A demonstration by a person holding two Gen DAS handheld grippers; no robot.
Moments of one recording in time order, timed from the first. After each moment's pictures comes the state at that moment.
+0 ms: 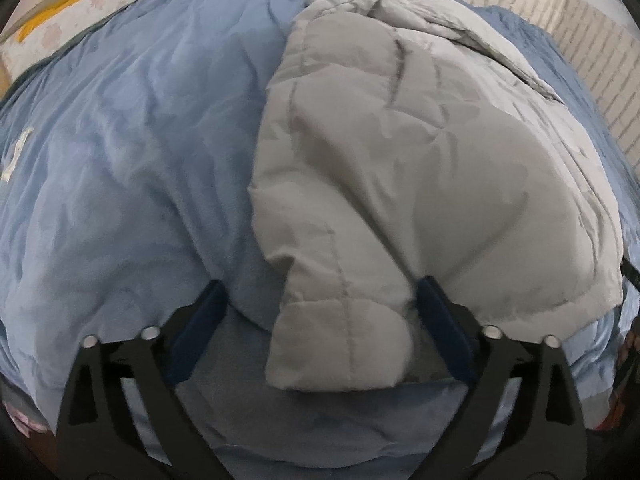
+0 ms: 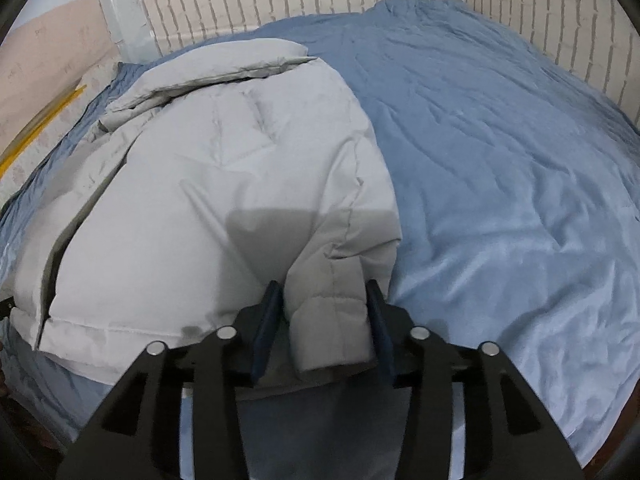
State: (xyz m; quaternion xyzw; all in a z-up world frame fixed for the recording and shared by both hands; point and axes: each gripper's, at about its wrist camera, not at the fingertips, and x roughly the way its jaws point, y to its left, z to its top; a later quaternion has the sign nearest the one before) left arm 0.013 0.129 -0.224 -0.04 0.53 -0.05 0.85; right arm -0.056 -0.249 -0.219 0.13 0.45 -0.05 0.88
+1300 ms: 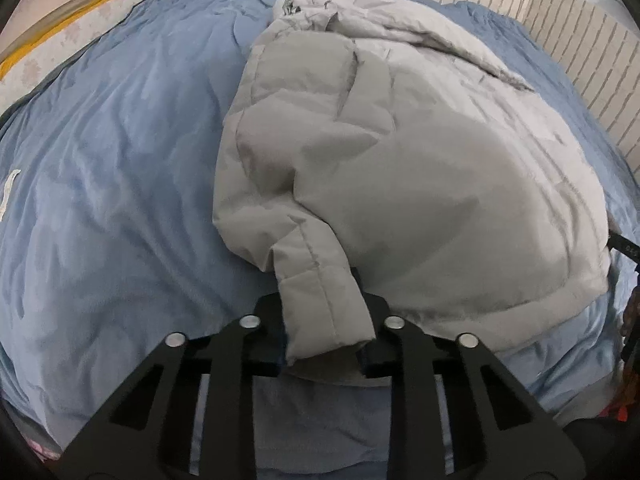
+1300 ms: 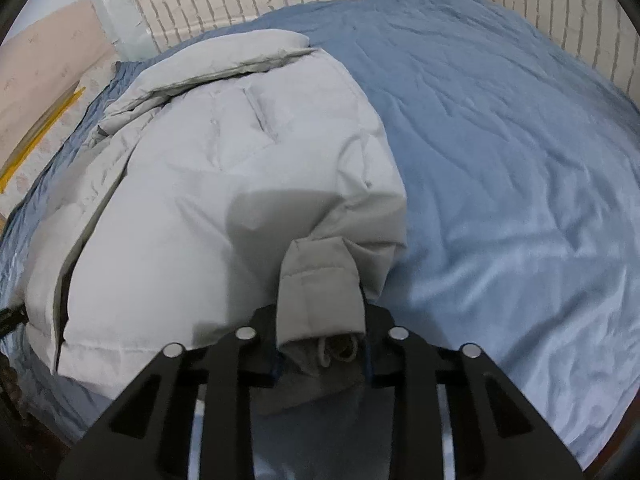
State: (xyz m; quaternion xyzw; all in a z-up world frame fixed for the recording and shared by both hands) left arm 0.016 0.105 -0.206 0.00 0.50 -0.09 0.86; right arm -0.045 -0.250 -0.212 0.14 0.47 -0.03 0.87
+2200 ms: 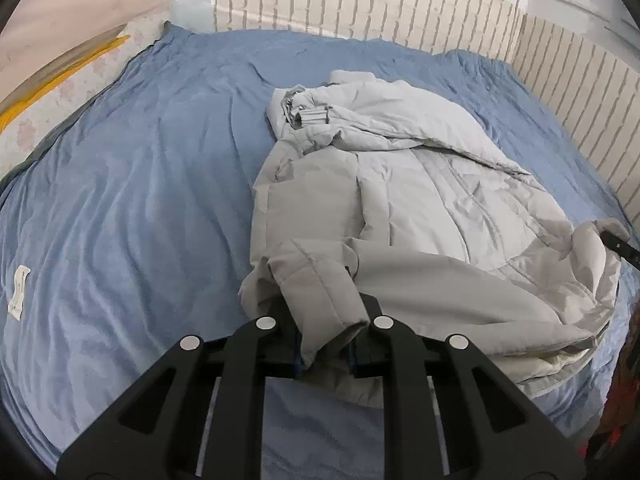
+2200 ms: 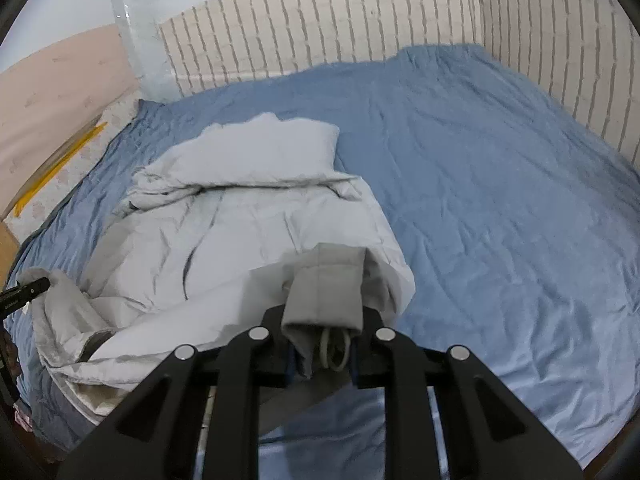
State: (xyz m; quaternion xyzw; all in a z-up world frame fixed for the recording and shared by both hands) left arm 0.092 0.107 -0.123 0.01 0.43 -0.10 0.90; right arm 0.007 -0.250 -0.116 0.13 0.39 -0.02 0.91
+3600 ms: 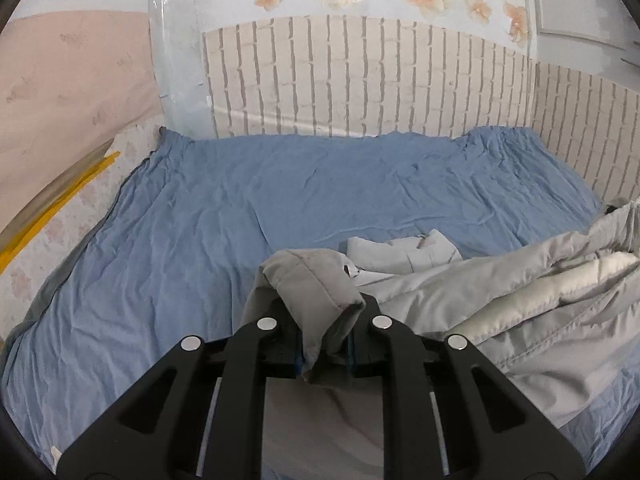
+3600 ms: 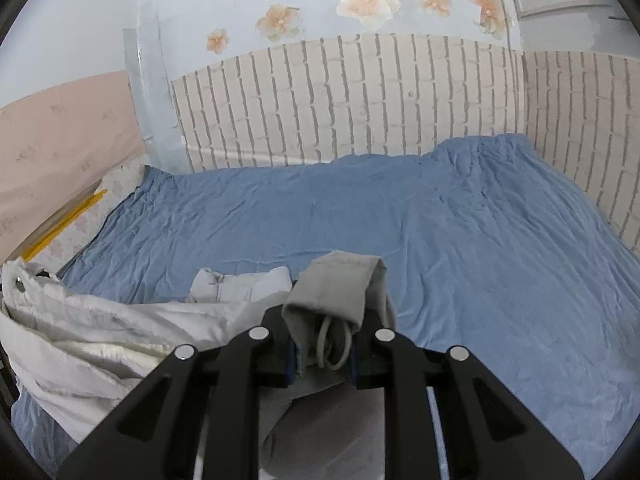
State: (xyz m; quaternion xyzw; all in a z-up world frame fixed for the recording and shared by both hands) left arm 0.311 0.077 0.020 0.03 0.30 -0.07 0.95; right arm 0.274 -0.273 0.009 0.10 0.28 0.00 0.96
